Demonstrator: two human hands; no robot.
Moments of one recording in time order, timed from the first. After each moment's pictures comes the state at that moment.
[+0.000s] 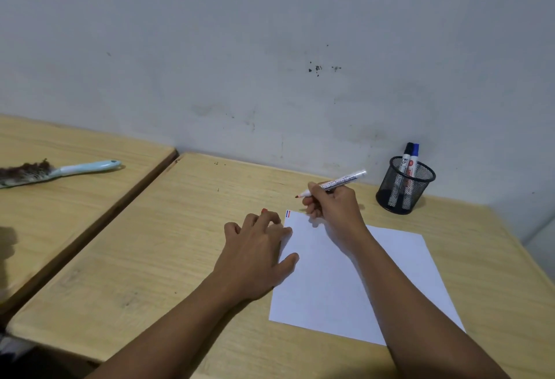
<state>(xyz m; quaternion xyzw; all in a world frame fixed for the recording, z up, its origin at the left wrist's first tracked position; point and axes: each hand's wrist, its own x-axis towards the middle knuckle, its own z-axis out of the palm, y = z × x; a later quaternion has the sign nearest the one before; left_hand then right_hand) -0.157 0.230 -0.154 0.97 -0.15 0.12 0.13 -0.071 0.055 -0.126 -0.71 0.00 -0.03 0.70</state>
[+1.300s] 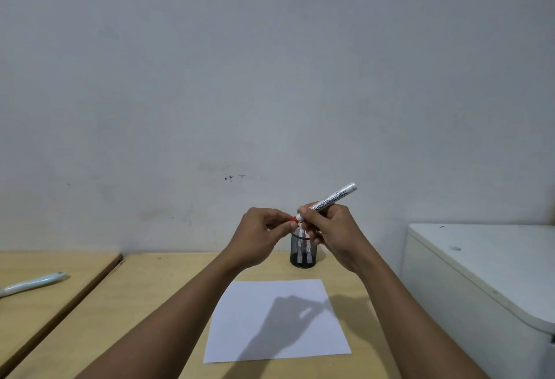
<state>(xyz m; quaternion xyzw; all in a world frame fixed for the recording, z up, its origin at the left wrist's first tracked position) -0.213 0.112 0.038 0.77 -0.30 0.13 0.54 -0.239 -0.066 0.044 -0.71 -0.12 -0.14 0.68</state>
